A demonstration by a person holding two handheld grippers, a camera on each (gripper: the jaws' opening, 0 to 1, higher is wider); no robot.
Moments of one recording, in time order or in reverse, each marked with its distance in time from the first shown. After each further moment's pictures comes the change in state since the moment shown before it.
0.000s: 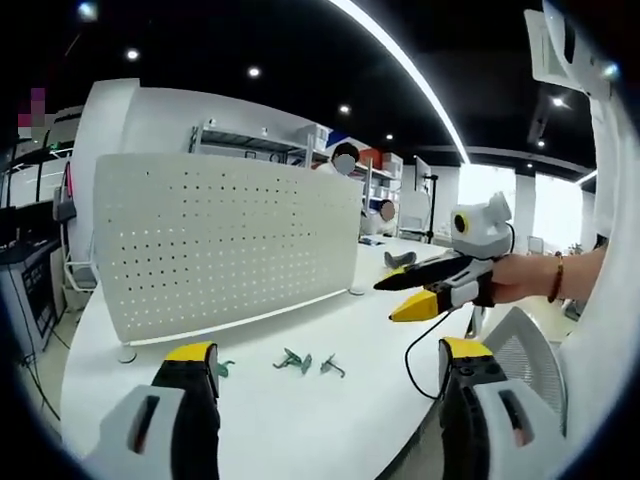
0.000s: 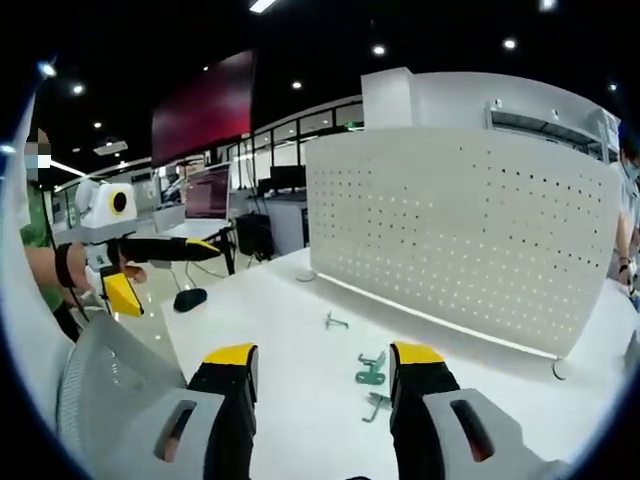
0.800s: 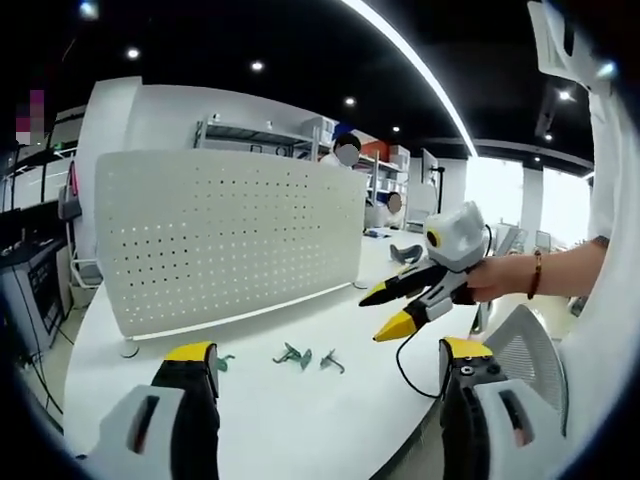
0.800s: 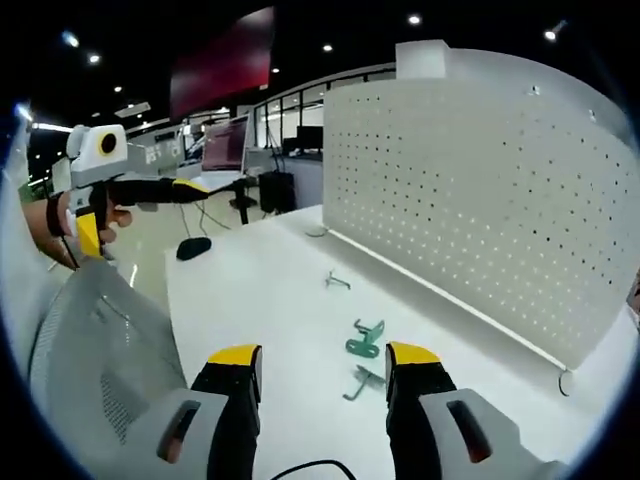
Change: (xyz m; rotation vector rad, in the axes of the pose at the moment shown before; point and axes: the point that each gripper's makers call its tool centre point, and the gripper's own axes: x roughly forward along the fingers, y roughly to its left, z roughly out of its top) left arm 0.007 -0.007 -0.005 0.003 0.035 0.040; right arm 0.026 -0.023 -0.046 -0.085 0.169 0.112
